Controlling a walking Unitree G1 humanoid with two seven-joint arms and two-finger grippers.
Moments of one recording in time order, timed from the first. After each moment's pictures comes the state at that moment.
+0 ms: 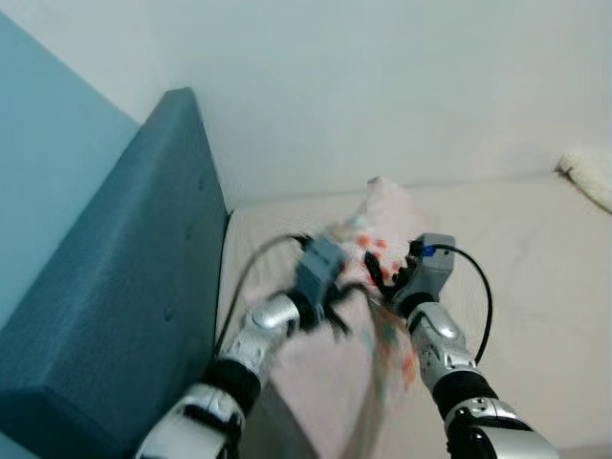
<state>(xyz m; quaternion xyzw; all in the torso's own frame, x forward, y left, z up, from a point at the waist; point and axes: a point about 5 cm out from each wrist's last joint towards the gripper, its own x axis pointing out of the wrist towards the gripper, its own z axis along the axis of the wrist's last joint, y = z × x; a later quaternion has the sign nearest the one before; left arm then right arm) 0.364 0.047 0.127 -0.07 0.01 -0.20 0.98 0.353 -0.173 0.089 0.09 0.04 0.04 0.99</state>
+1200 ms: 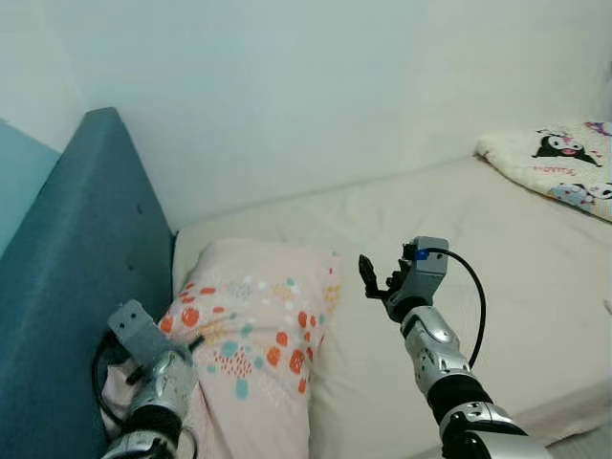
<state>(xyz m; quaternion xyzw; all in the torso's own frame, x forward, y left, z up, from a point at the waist) 0.288 0.201 -0.003 -0.19 0.31 0.27 0.89 0.351 -0.167 0.085 0.10 0.05 0.05 0.99</state>
